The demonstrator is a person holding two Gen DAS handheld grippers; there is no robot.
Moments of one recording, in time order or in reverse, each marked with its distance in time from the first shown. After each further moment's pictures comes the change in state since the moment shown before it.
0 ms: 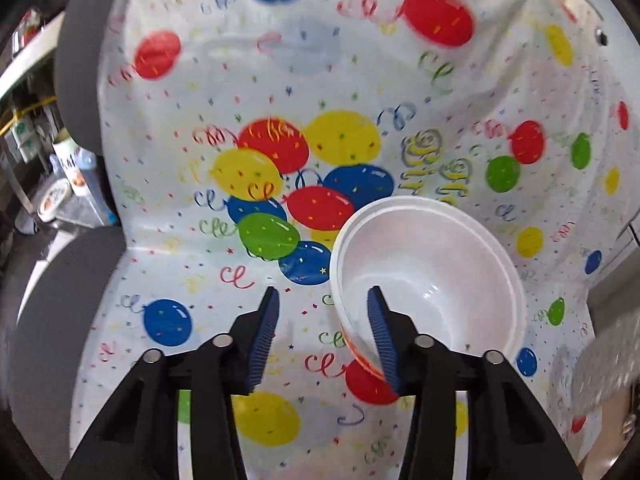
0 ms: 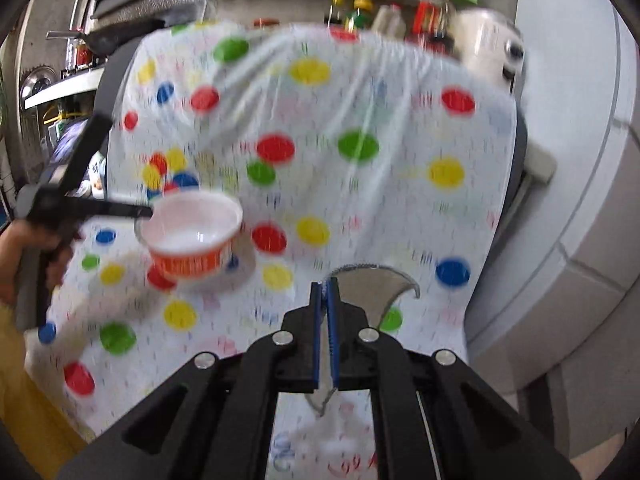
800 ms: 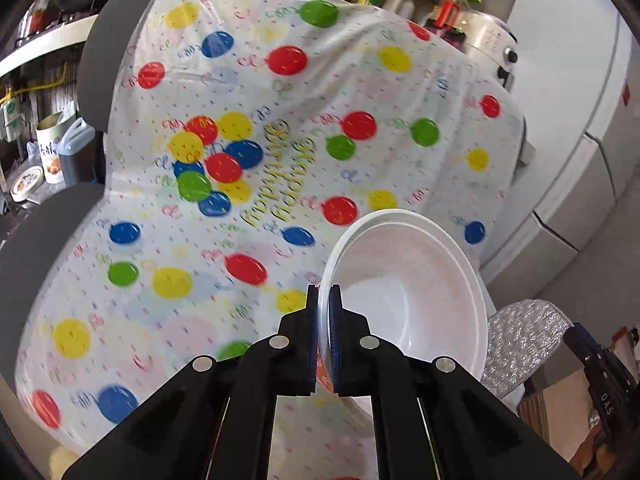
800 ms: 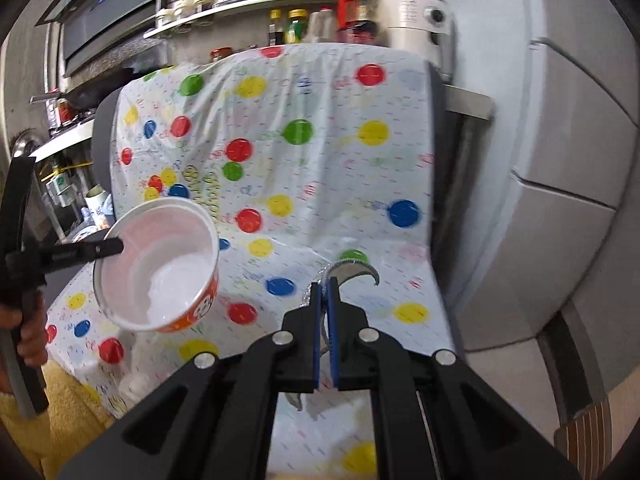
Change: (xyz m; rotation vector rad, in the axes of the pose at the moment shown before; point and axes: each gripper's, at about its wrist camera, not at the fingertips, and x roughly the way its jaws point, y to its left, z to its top) left arm -0.132 -0.068 -0.115 -0.020 -0.133 -0.227; right arm -0.093 -0.058 -0.066 0.212 -0.038 0.003
